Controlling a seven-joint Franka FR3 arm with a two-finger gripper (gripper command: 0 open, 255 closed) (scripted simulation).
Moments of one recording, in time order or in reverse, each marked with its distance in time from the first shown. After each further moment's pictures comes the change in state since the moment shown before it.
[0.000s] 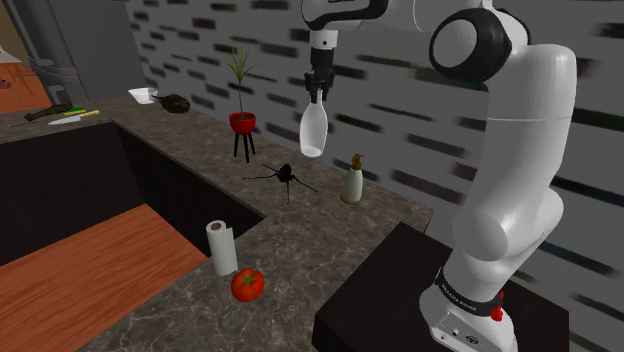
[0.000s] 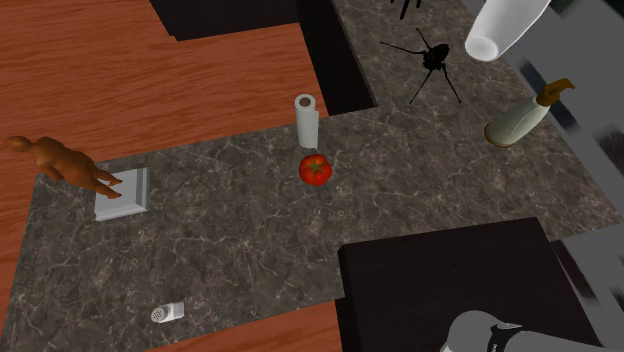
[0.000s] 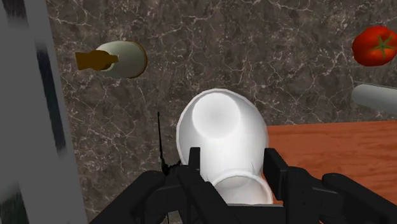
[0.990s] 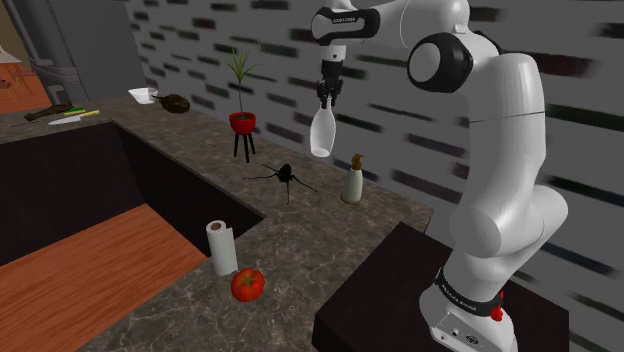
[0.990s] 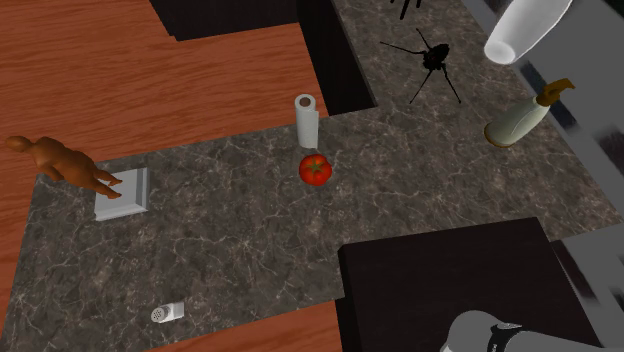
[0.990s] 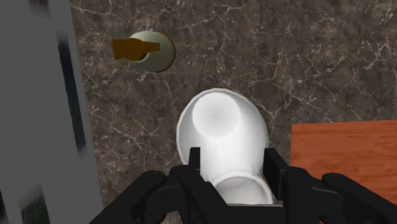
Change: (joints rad) arm -0.079 0.186 -0.038 0.172 0.001 0.016 -0.121
